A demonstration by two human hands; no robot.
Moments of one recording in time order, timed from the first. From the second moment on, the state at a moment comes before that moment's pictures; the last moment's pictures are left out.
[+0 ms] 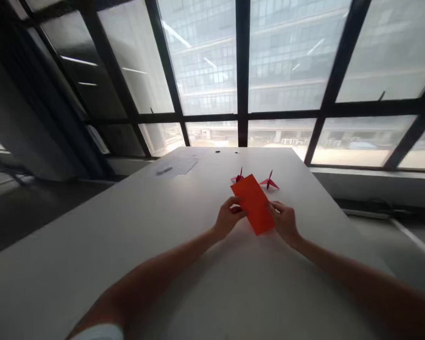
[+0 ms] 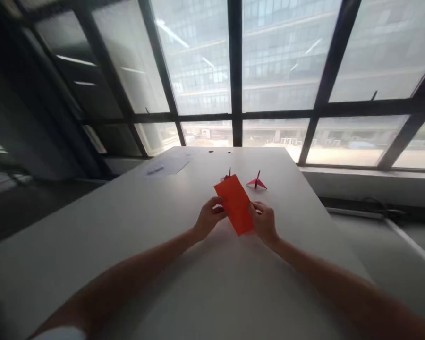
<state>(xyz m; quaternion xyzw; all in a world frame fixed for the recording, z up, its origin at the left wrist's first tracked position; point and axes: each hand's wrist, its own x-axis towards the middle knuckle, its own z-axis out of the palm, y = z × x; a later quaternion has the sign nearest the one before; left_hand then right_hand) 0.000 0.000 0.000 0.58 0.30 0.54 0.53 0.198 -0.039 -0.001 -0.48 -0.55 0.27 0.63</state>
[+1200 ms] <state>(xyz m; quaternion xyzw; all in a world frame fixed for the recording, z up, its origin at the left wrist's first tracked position) -0.004 0.013 0.005 0.71 0.31 0.56 0.29 0.194 -0.038 -0.003 -0.46 -0.66 0.13 0.58</state>
